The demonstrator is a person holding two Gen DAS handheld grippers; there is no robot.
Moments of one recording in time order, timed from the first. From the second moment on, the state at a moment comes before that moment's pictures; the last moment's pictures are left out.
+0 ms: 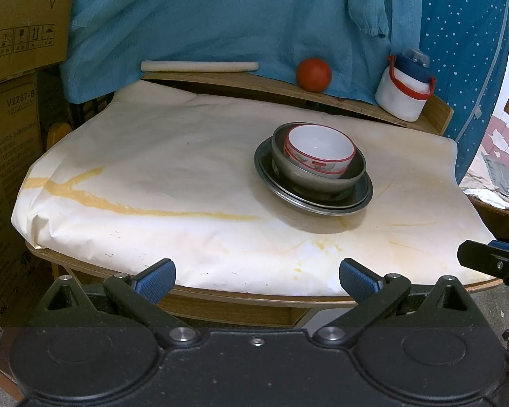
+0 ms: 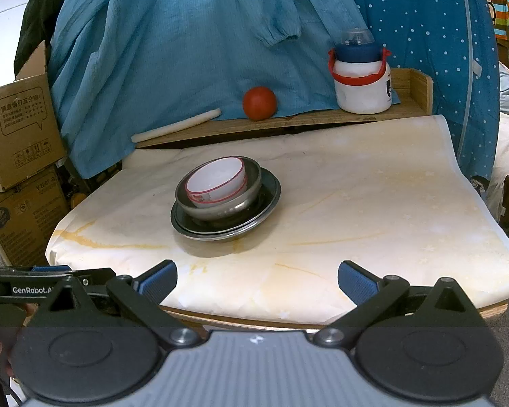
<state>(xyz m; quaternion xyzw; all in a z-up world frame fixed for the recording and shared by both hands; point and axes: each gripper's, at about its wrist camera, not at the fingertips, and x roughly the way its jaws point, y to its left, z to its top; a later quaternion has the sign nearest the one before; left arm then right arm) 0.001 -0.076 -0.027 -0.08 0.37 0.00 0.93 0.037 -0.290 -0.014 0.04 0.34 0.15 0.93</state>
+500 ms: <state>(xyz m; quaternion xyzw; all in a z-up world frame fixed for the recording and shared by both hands) 0.001 -0.075 -0.027 -0.09 0.36 0.00 0.93 0.037 -0.289 -0.014 0.04 0.34 0.15 0.93</state>
